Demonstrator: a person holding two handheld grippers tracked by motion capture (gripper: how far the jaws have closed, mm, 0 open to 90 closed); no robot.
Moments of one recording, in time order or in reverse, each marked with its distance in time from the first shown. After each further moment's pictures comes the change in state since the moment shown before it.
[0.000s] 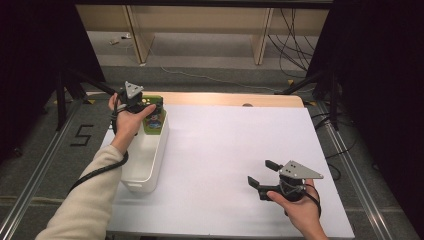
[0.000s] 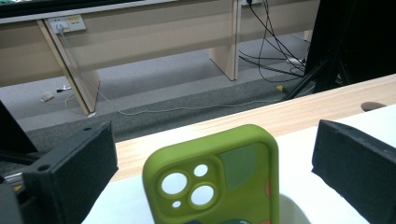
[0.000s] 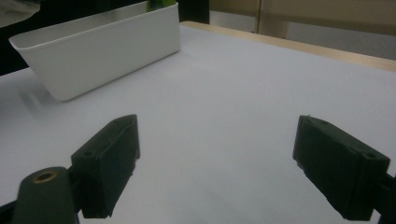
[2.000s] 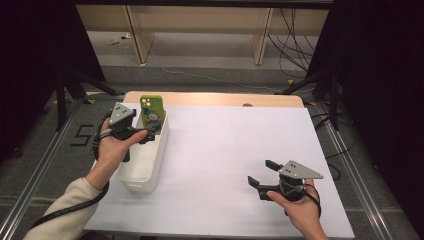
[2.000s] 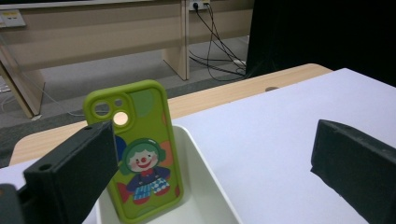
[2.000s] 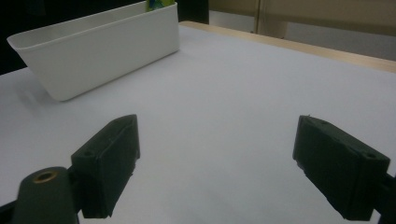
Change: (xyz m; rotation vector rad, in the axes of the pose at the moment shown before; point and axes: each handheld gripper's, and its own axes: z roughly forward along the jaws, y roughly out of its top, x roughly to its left) left arm -0.030 -0.016 -0.099 -0.013 -0.217 -0.019; right arm 0.000 0.001 0.000 -0.002 -0.003 -0.001
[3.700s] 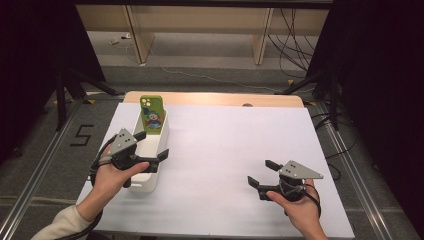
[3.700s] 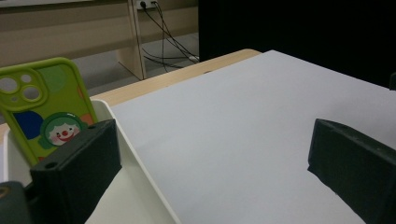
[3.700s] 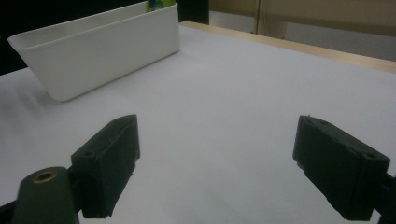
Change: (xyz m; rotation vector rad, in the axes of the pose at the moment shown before) left arm -0.045 -0.031 -0.046 0.002 -0.183 0.064; right arm 0.000 0.000 0.000 0.001 0.002 -0.003
